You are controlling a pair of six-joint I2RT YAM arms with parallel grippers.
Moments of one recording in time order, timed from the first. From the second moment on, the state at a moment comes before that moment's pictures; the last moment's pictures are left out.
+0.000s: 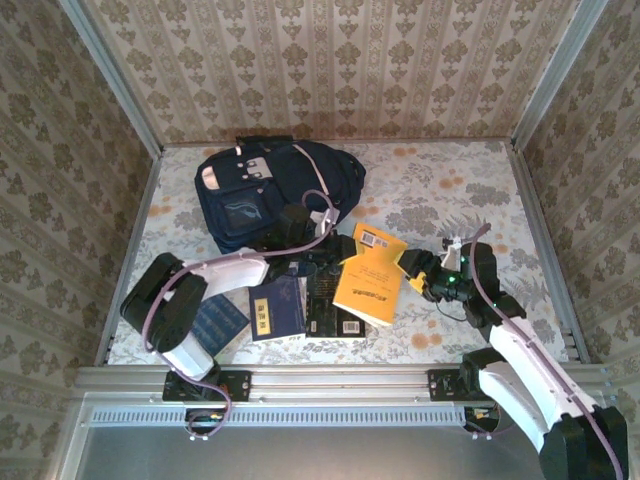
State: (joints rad) left arm -0.74 1.61 0.85 0.31 0.70 -1.04; right arm 0.18 0.74 0.40 -0.20 -0.57 1.01
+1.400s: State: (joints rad) left arm -1.22 1.19 0.97 -0.02 -0.39 0.66; right arm 0.34 0.91 0.89 -0.20 -0.50 1.45
